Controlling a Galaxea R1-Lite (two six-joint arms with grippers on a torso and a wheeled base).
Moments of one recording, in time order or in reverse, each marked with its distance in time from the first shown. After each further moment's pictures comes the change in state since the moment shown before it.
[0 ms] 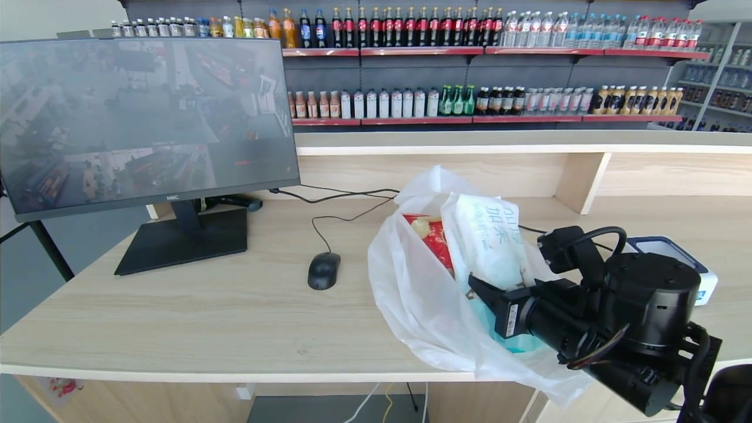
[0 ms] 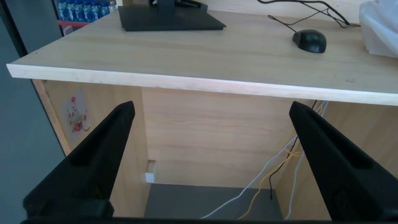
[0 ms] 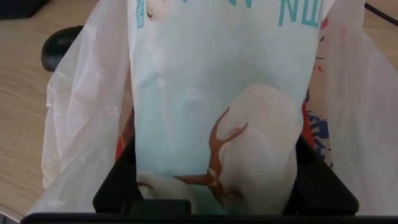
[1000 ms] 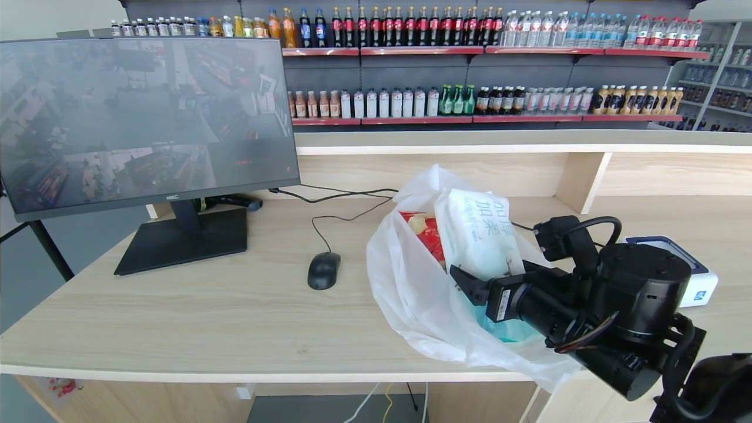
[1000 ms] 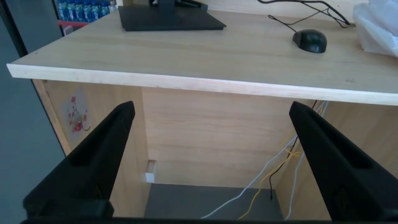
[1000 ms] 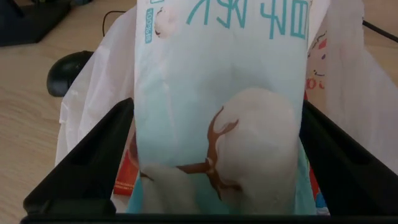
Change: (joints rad) left arm 0.000 0.000 0.000 0.000 0.000 0.000; right arm -0.003 0.029 -0.036 -0.100 -0.007 0.008
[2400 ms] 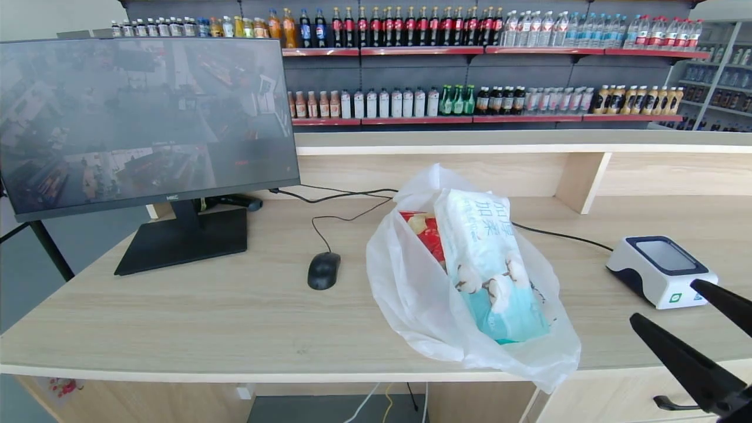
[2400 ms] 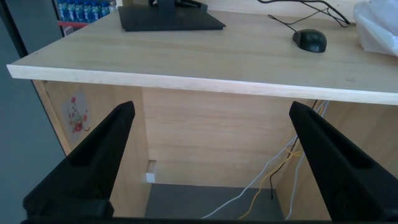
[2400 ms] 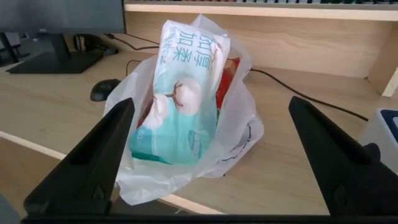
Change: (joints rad) left arm 0.000 0.000 0.000 0.000 0.000 0.003; right arm 0.006 -0.810 0.424 0.138 0.002 -0.167
